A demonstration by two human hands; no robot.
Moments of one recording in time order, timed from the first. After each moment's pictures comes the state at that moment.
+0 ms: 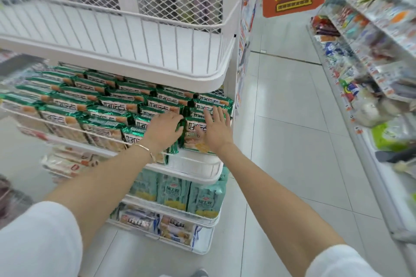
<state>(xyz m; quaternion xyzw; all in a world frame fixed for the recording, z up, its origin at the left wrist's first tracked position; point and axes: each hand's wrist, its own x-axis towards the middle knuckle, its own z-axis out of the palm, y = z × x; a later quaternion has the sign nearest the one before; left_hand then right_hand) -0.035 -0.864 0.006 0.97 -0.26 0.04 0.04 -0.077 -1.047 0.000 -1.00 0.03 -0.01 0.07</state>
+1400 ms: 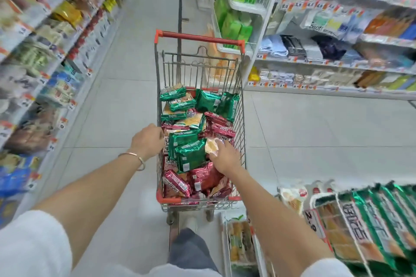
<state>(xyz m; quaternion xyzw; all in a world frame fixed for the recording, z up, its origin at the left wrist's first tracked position) -0.157 -0.044 -0.063 0.86 0.48 0.00 0.17 0.052 -0.199 -0.100 -0.86 -0.46 0.21 0.05</state>
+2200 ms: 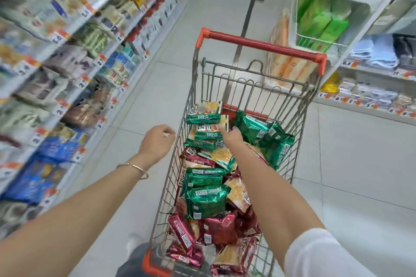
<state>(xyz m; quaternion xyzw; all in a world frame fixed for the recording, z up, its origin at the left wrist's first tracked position) -0.090 0.088 -0.071 0.65 0.67 0.14 0.34 0.138 0.098 -0.155 -0.79 -0.25 0.49 0.27</state>
